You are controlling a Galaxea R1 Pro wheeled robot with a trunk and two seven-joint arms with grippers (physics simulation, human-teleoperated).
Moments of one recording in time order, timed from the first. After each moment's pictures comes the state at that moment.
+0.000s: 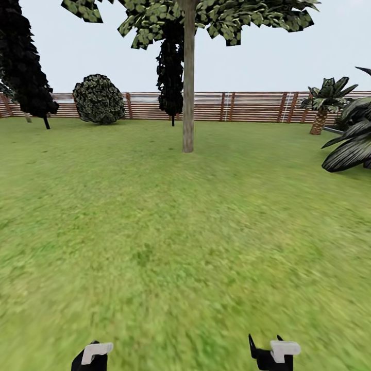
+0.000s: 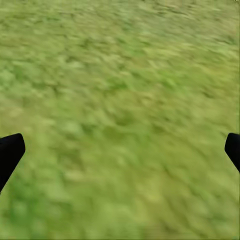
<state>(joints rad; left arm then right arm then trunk) -0.30 0.09 0.04 -0.30 0.02 -0.41 0.02 -0.15 -0.04 -0.06 -0.59 0.01 -0.50 0.00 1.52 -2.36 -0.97</state>
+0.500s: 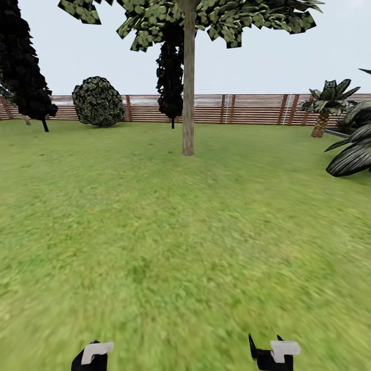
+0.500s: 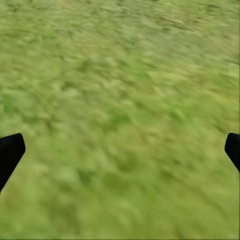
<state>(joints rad) -0.30 0.09 0.04 -0.30 0.02 -0.41 0.02 -0.15 -0.04 -0.06 -0.59 0.01 -0.50 0.00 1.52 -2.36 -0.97</state>
